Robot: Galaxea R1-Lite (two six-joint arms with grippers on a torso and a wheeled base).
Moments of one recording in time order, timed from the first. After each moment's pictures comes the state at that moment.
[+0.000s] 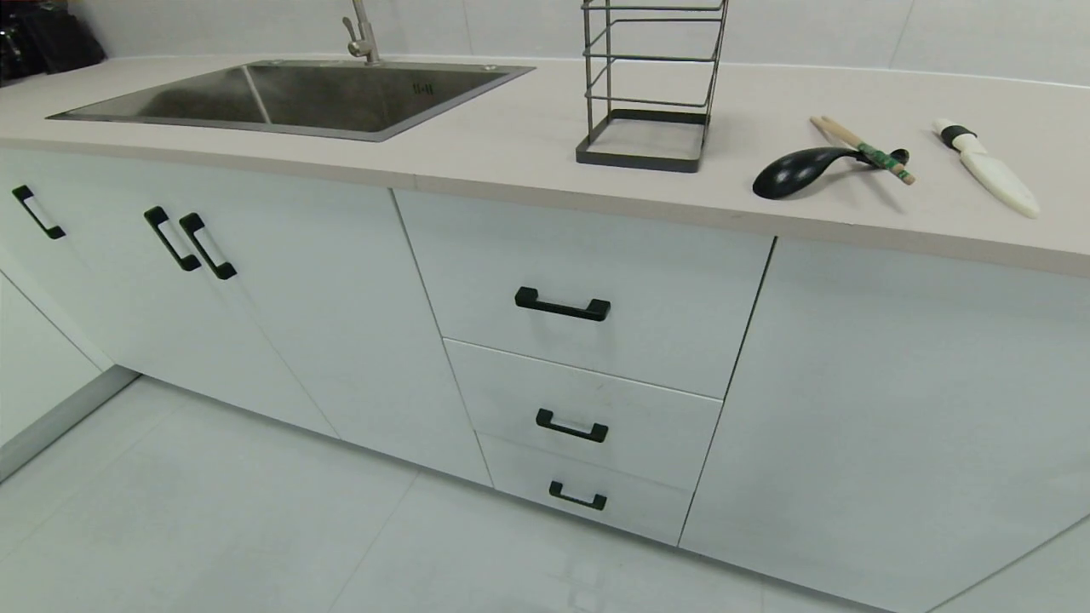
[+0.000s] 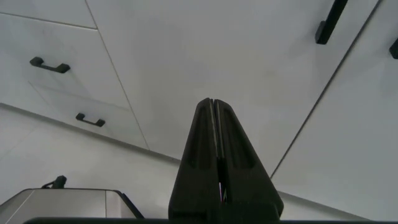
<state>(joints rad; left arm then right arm) 0.00 0.00 0.00 0.00 0.04 -0.05 -0.01 0.00 0.00 0.00 0.02 0.00</state>
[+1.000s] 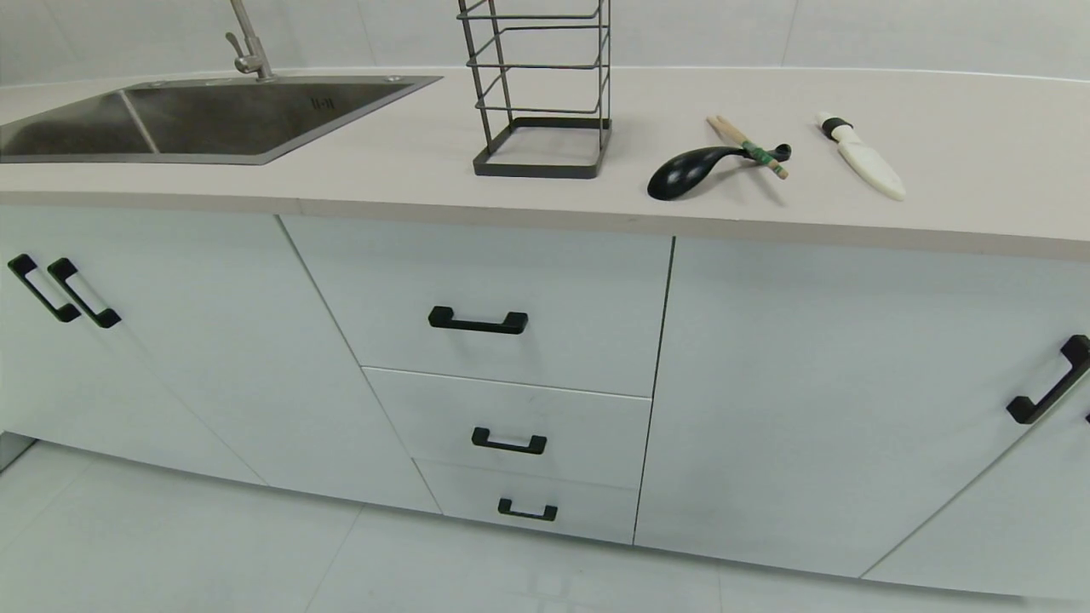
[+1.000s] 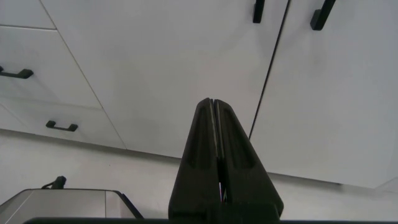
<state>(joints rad) 0.00 0.00 0.00 0.00 0.04 -0.05 -0.01 0.00 0.00 0.00 0.03 0.00</state>
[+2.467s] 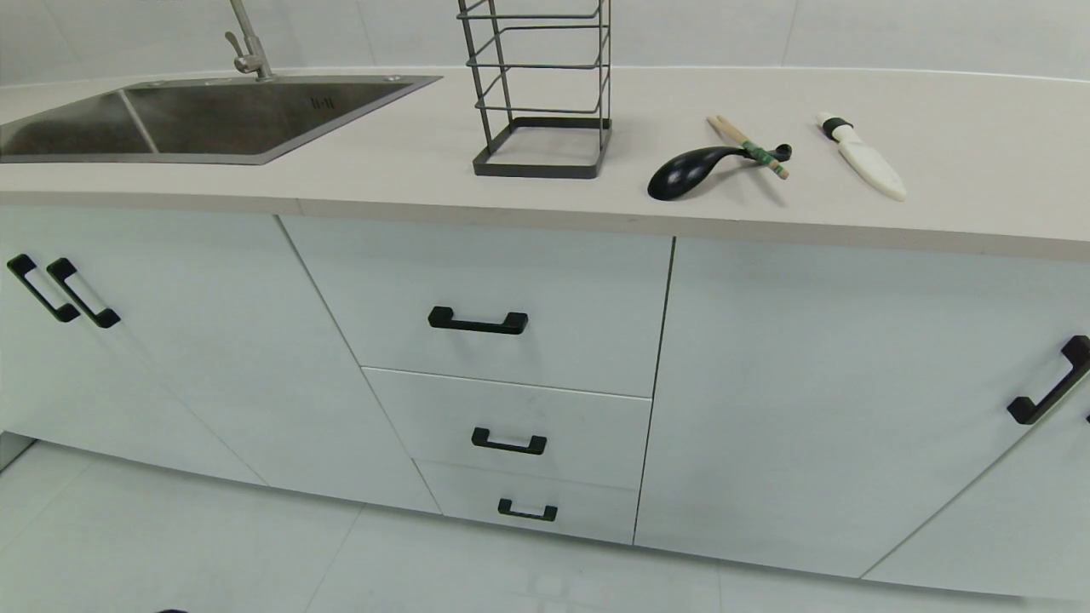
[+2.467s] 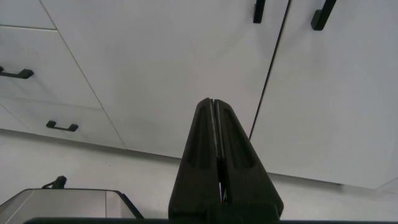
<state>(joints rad) -0.18 0.52 -0.21 0.06 -0.47 0.82 -0.01 0.00 0.00 0.00 0.03 0.00</state>
